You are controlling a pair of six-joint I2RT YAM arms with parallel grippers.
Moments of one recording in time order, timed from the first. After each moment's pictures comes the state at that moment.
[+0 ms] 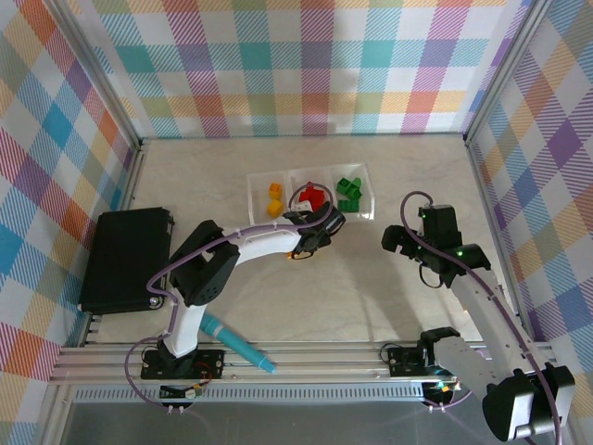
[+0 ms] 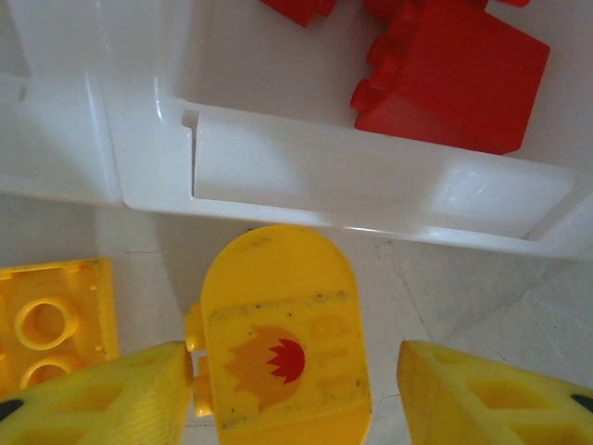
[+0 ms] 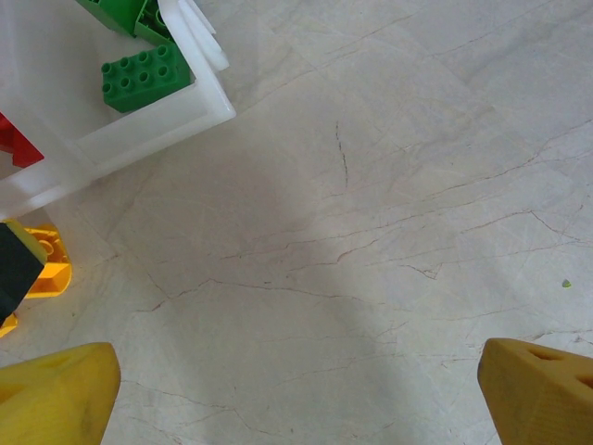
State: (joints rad) left arm -0.87 2.04 1.44 -0.55 -0.38 -1.08; right arm 0.19 0.92 0.76 -0.74 -0.01 0.44
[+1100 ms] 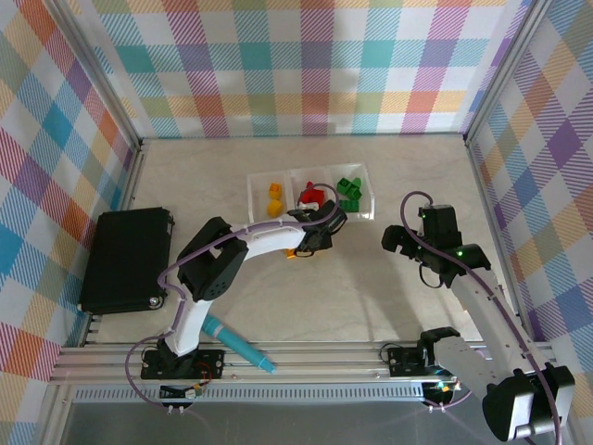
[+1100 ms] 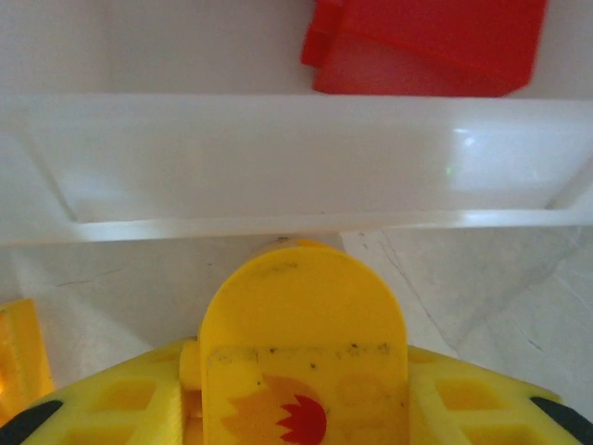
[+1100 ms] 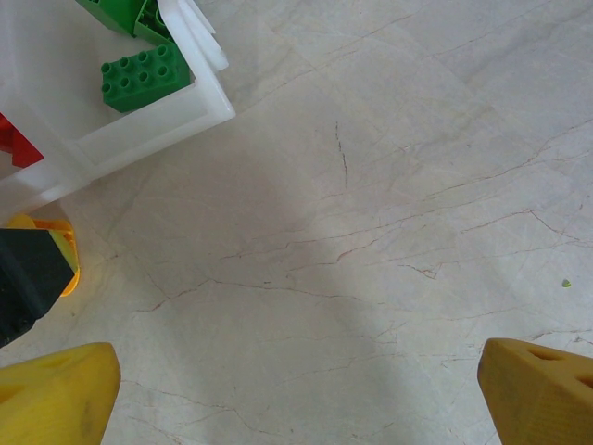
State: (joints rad) left arm -0.86 2.10 1.50 -0.56 -0.29 -0.92; right arm 0.19 0.92 0.76 -0.74 -0.01 0.44
